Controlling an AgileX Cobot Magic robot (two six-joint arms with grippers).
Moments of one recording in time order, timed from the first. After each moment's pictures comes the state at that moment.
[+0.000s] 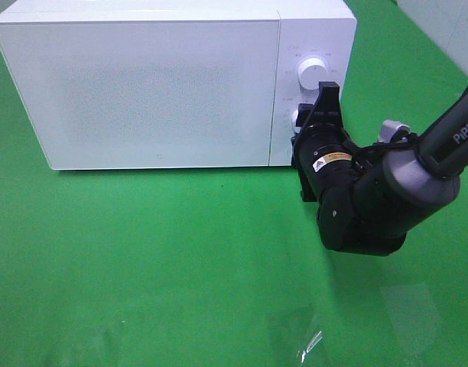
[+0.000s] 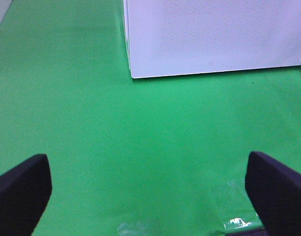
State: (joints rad) left arm -0.04 0.00 -0.50 -0.14 1.05 0.11; right arm 0.64 2.13 -0.80 0.60 -1.23 1.41
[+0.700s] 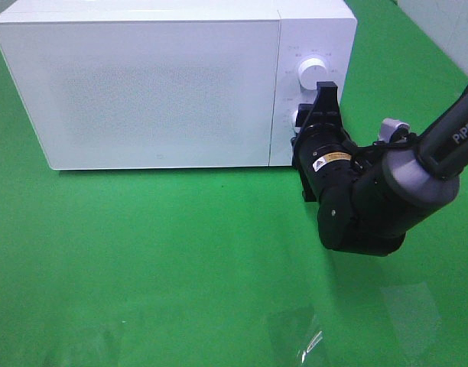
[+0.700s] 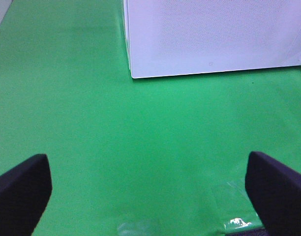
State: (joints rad) left arm -0.04 0.00 -0.50 -0.14 1.05 0.11; right arm 0.64 2.13 -0.80 0.61 -1.23 1.37
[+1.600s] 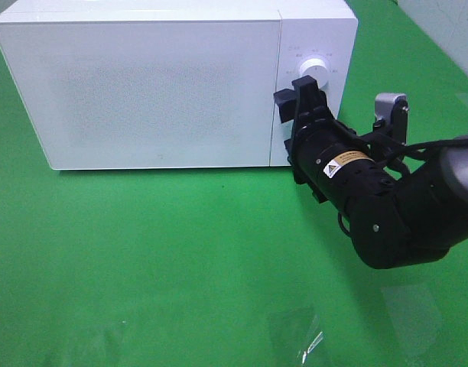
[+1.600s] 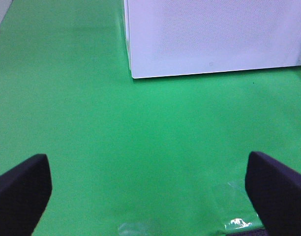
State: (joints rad) left arm -0.04 0.00 -0.50 -0.14 1.05 0.11; right arm 0.65 1.95 -0.64 0.39 -1.18 1.17
